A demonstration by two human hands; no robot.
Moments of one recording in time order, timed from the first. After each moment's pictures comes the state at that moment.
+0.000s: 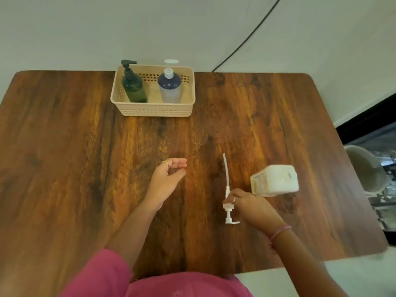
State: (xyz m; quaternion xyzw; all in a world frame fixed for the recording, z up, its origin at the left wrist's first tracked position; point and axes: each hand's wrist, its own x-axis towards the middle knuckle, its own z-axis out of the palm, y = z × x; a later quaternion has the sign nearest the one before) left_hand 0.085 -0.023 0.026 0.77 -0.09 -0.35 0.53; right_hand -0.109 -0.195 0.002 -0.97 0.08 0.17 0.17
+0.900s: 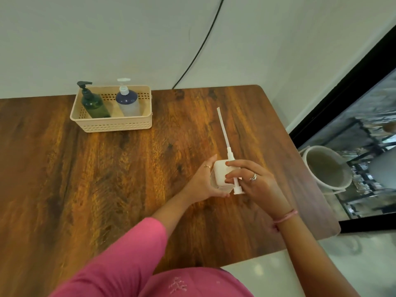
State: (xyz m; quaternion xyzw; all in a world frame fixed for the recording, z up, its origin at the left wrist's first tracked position) left_hand -0.038 -0.167 0.017 0.73 -0.43 -0.38 0.37; right_hand -0.183 -0.273 0.084 -0.93 0.01 -0.30 0.20
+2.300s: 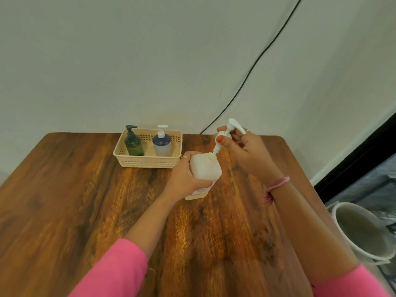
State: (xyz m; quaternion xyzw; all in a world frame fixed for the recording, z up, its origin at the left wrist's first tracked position) left_hand 0.068 -0.125 0.131 0.76 -0.31 -0.21 0.54; right_hand -0.032 -0.267 0.216 -0.83 0.11 -0.23 0.49
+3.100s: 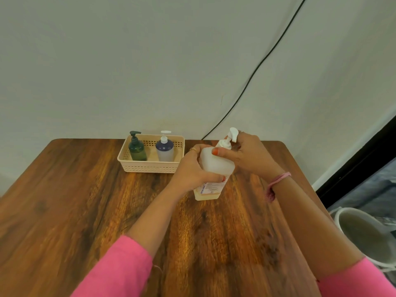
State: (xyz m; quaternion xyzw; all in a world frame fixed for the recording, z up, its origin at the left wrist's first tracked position) left_hand 0.066 -0.129 0.173 0.75 -0.33 -0.22 0.54; right_hand -0.027 -0.268 0.234 -0.91 0.11 -0.15 0.37
